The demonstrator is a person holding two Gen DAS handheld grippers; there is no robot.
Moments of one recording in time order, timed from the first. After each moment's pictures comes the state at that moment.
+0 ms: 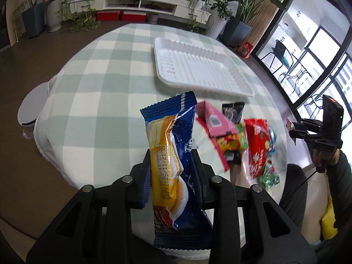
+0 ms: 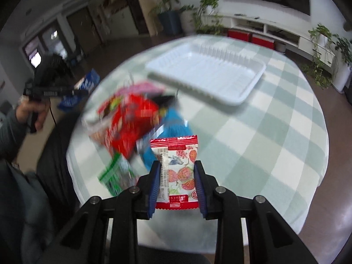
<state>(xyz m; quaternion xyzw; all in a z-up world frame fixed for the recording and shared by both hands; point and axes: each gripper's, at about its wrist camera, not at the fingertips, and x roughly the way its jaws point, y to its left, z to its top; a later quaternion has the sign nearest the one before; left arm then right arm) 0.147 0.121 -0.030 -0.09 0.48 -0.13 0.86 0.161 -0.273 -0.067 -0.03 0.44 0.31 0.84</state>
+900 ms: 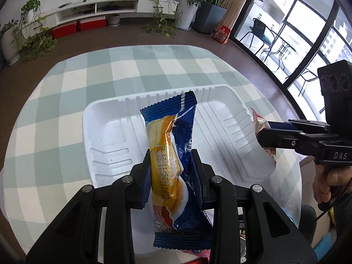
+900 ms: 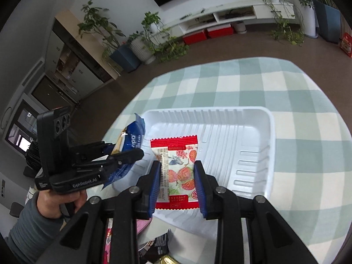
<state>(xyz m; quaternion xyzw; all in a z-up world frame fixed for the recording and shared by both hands) 0.429 0.026 -0.059 -0.01 0.50 -0.22 0.84 0.369 -0.224 -0.055 0.17 0.46 0.20 0.85</state>
